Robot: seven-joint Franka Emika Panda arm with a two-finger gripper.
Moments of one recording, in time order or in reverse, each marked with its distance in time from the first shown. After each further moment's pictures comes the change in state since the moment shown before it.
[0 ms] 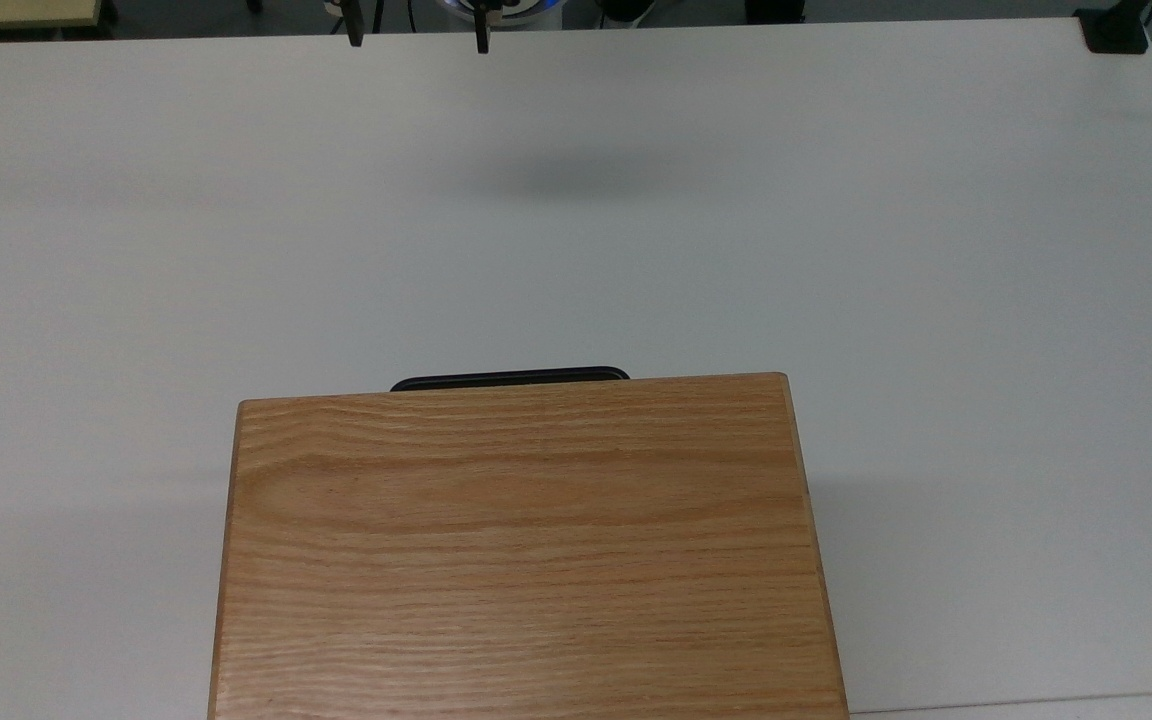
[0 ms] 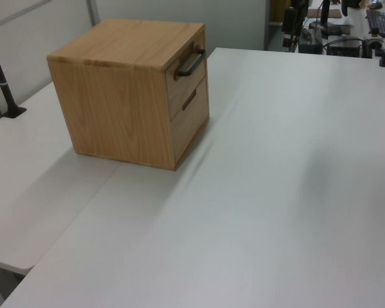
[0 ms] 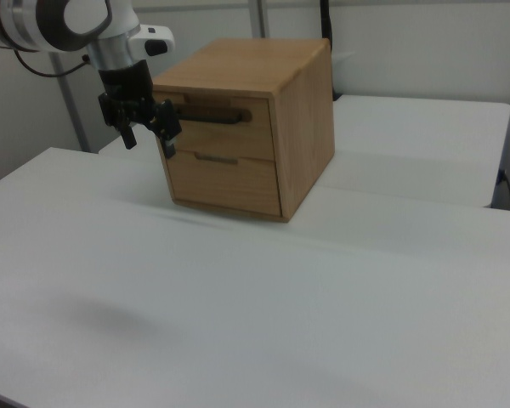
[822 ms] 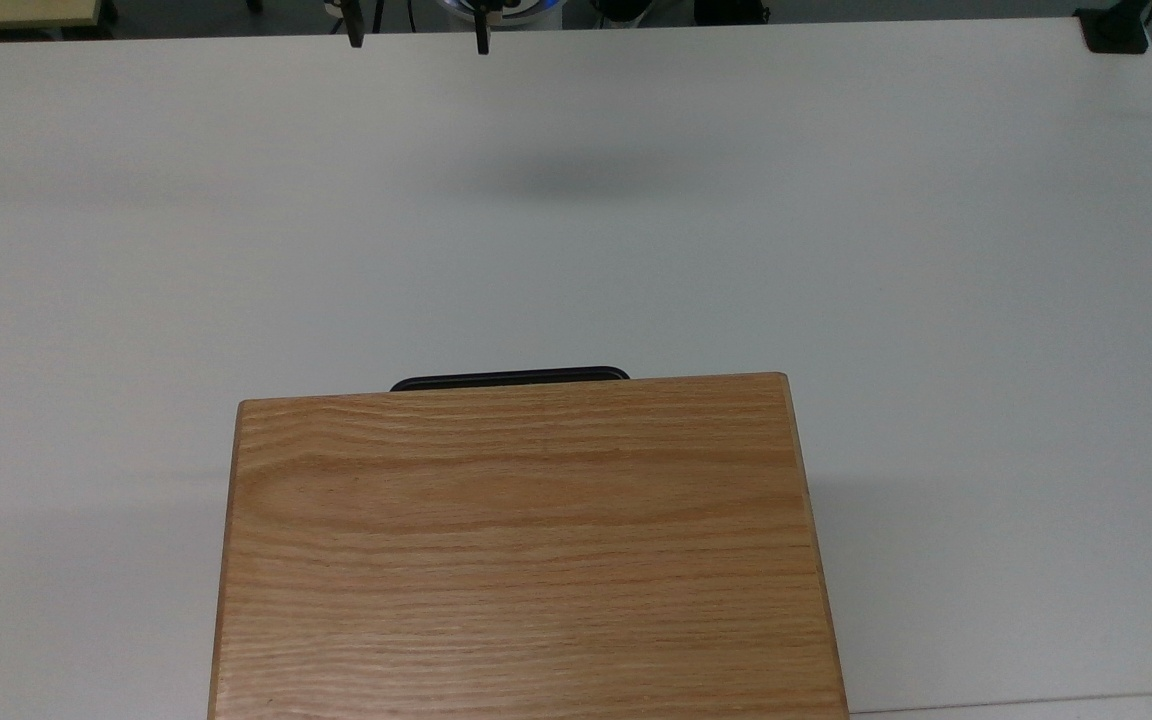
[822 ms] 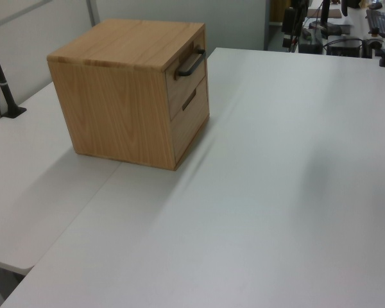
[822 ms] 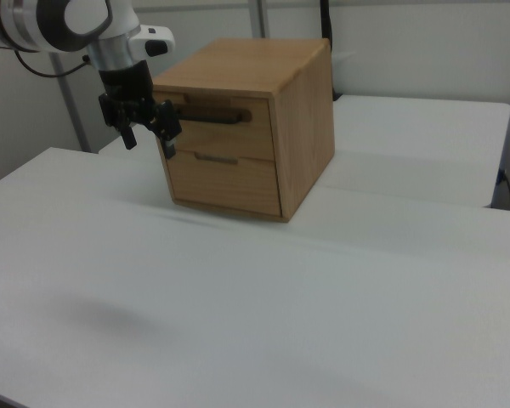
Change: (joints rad) arm 0.000 0.001 0.000 0.000 0.000 0.000 0.000
